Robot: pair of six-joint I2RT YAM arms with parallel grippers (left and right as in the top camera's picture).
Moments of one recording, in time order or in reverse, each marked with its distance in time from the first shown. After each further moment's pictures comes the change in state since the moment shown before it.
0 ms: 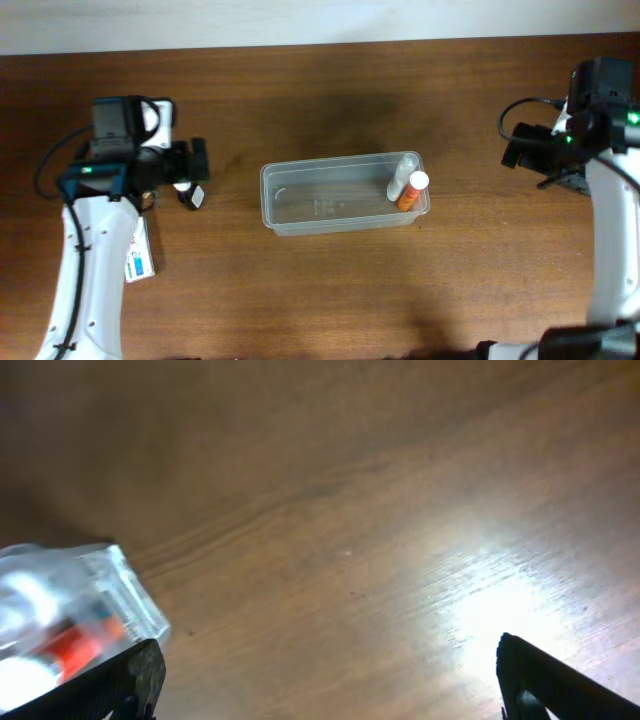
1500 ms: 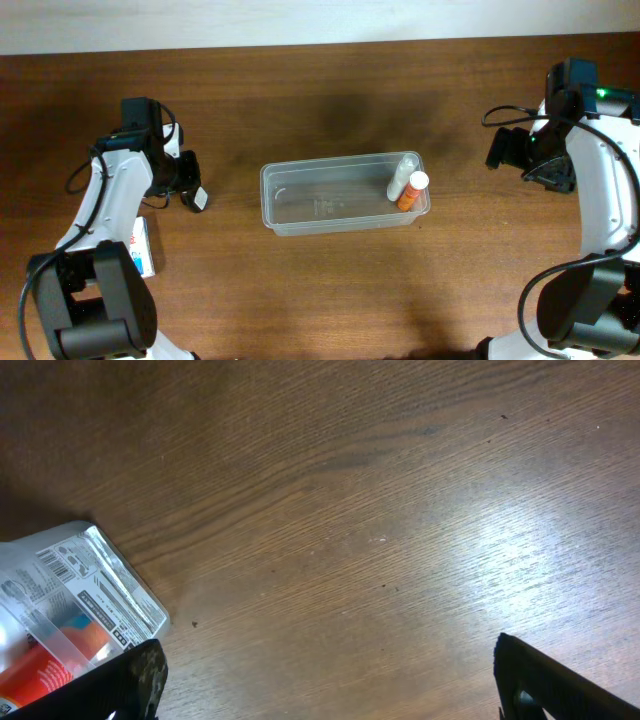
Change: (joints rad) left arm 0.031 0.356 0.008 -0.008 -0.010 -0.077; right arm -0.002 0.174 0.000 0.001 -0.076 -0.003
